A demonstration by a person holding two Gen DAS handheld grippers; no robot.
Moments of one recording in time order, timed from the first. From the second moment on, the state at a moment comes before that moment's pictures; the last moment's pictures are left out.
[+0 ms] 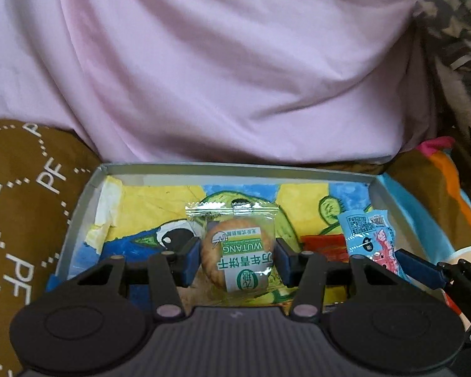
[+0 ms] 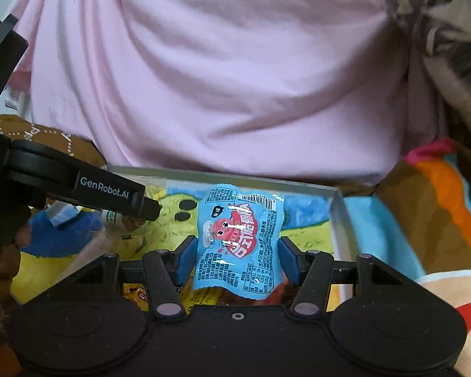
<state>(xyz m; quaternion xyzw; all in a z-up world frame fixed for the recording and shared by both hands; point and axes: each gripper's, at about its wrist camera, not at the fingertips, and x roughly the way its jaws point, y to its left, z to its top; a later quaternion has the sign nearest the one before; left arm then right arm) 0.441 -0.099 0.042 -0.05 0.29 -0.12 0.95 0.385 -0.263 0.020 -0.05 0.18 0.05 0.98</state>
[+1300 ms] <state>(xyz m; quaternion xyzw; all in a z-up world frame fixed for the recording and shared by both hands) 0.356 -0.059 0.080 -0.06 0.21 -0.08 0.97 0.308 -0.272 0.066 -0.03 0.13 0.04 0.99</state>
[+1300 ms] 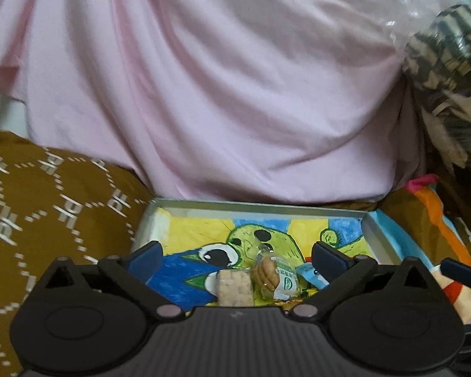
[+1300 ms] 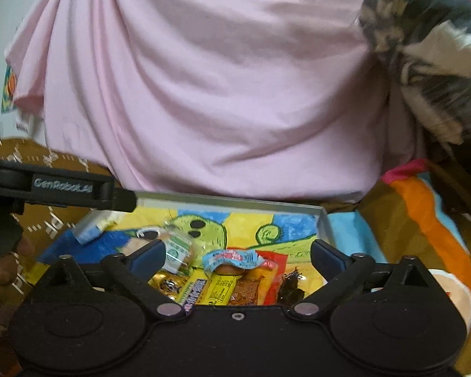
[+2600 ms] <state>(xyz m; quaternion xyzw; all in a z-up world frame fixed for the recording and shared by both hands) 0.114 0.004 0.069 -0.01 0.32 -0.04 0.95 0.060 -0.211 0.075 -0.04 0.20 0.09 0.97</state>
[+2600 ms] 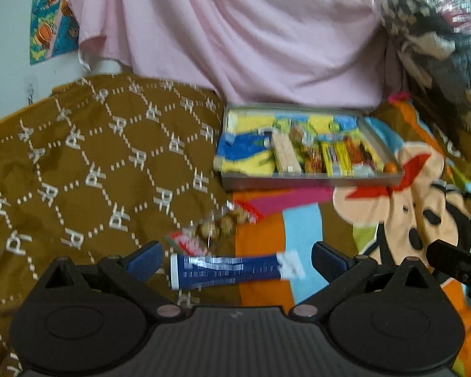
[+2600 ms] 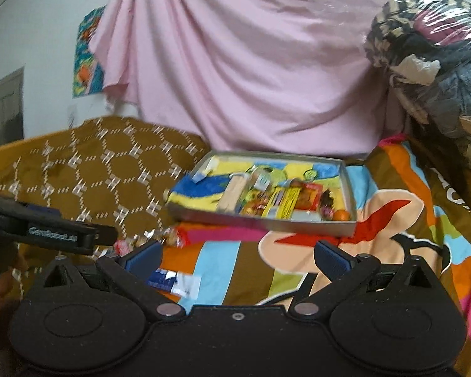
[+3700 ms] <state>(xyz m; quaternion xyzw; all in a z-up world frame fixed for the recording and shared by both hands) 0.220 0.035 0.016 0.06 0.37 -0.05 0.93 0.154 -0.183 0.000 -0.06 0.31 0.22 0.92</state>
